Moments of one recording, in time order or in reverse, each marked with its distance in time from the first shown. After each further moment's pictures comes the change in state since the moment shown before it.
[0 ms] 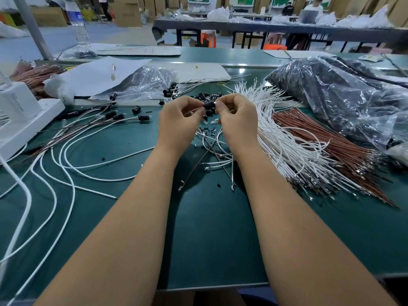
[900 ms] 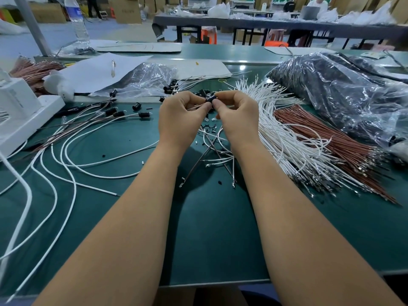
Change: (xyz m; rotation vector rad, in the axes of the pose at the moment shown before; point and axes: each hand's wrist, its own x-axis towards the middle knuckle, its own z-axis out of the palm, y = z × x) left_hand -0.003 0.008 0.004 0.022 0.072 -0.005; right_hand -0.001 0.000 0.002 0.140 -0.005 0.054
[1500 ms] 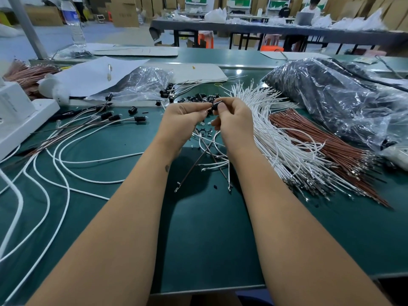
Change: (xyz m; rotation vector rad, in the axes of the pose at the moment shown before) left_hand 0.001 0.003 -0.002 -0.247 -0.237 -0.241; right_hand 0.000 0.005 -0.001 0.037 -0.011 0.133
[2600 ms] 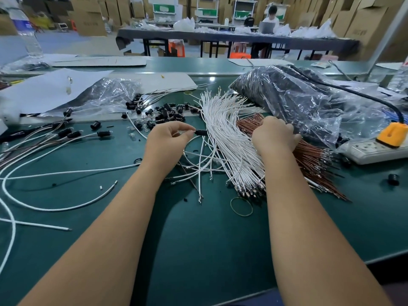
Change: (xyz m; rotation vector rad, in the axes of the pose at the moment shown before) left_hand -0.001 -0.018 0.029 0.249 -0.038 0.073; right_hand 0.032 0.003 -0.120 -1.215 0.231 0.296
